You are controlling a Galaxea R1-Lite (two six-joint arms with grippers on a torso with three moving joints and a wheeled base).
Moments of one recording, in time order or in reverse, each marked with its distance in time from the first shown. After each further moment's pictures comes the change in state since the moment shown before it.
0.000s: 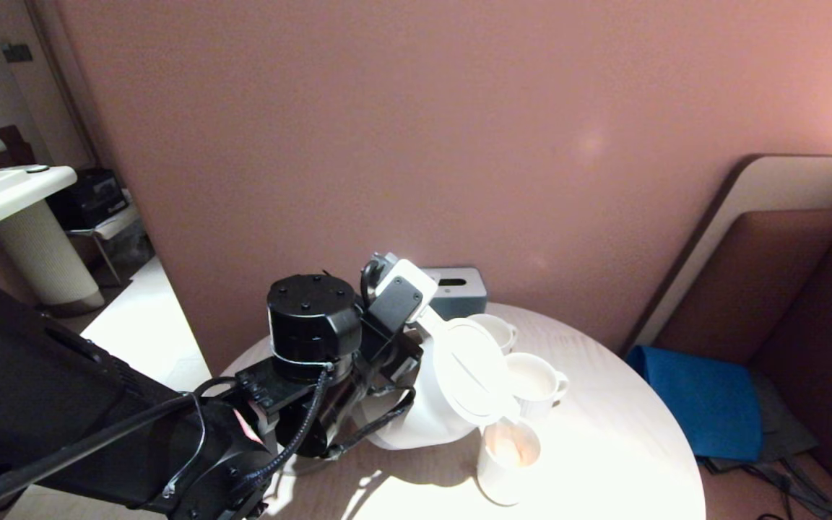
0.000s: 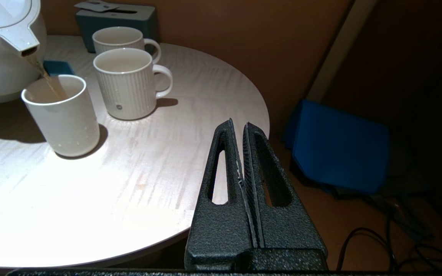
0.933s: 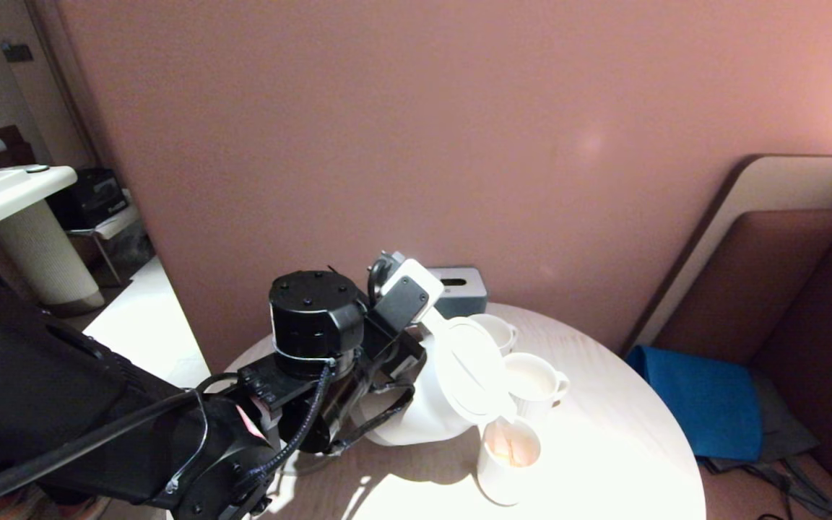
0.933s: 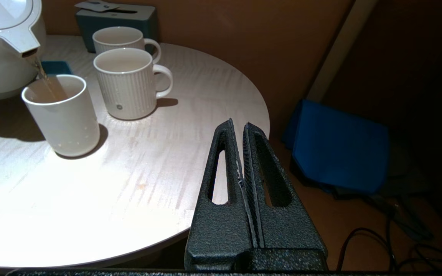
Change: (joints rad) left arm 0.000 0.003 -0.016 0.006 0.000 0.056; right arm 0.000 0.000 0.000 0.000 0.000 0.000
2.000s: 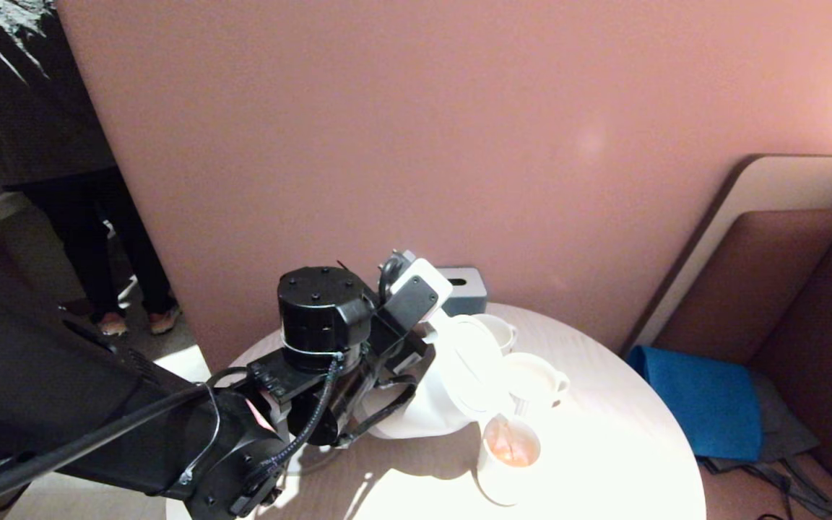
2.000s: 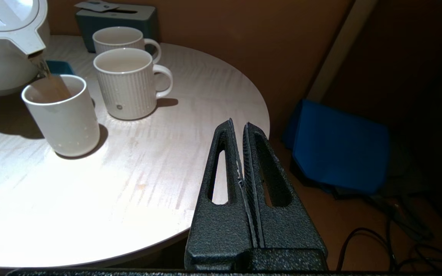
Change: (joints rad) left arm 0.000 0.019 -0.033 0.002 0.000 0.058; right arm 0.000 0.000 0.000 0.000 0.000 0.000
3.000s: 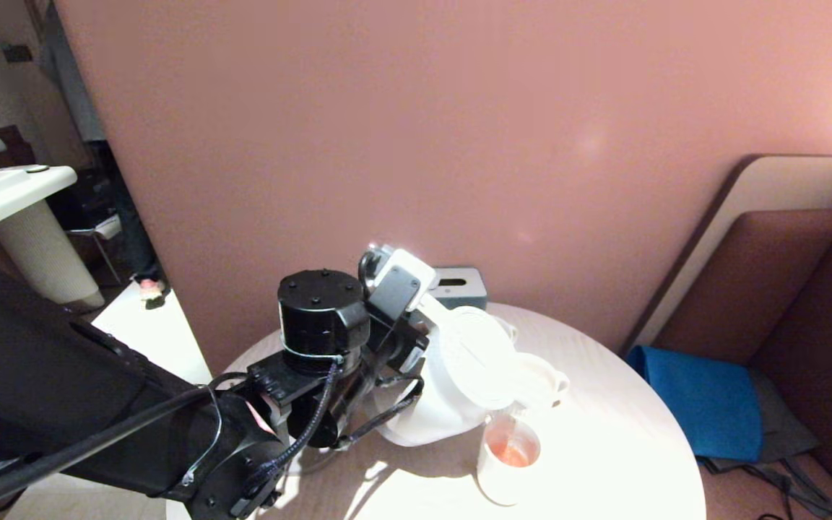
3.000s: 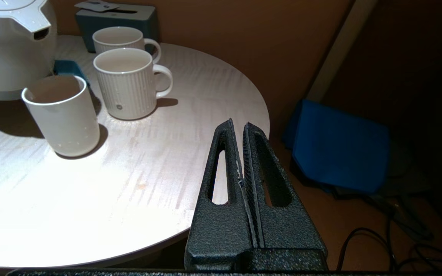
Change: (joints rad) left arm 0.002 0.005 0.011 -0.012 0.003 -0.213; right arm 0.000 0.000 0.000 0.000 0.000 0.000
